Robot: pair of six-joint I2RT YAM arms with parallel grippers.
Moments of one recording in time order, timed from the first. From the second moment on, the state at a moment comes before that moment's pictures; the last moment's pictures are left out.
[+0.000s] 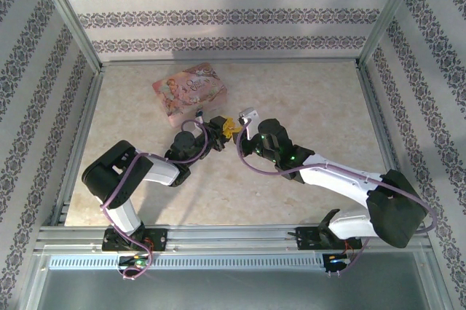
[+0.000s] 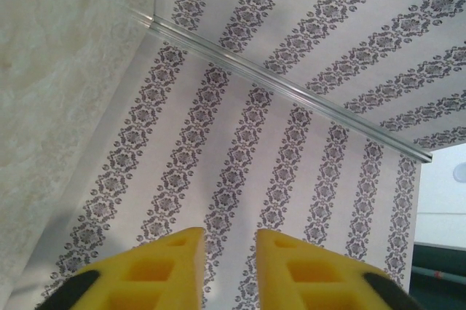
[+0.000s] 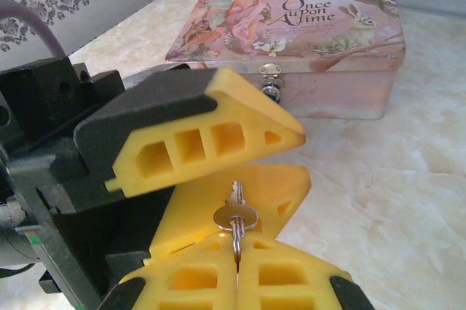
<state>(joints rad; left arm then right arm) -0.62 1.72 0.54 1.24 0.13 -2.02 0.76 1.32 0.71 0.20 -0.05 0.21</state>
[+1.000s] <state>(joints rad) -0.63 1.22 0.78 0.48 0.13 -1.29 0.58 0.95 0.67 0.04 -0.21 0.33</state>
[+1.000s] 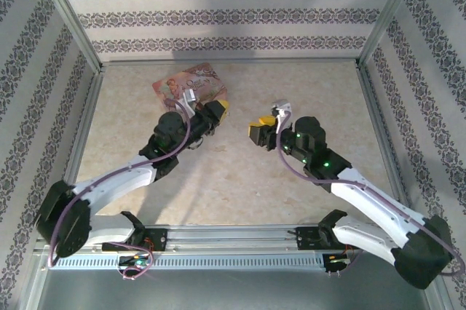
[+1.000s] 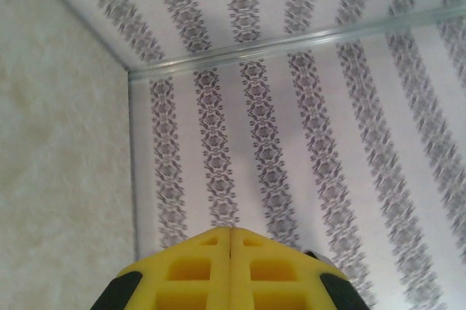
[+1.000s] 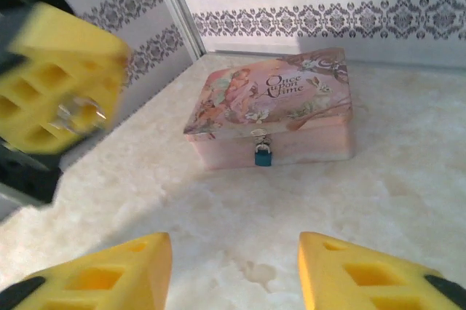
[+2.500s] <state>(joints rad) -0.63 1.22 0.92 0.19 0.36 -0.69 0.58 1.15 0.68 0.46 -0.67 0.80</state>
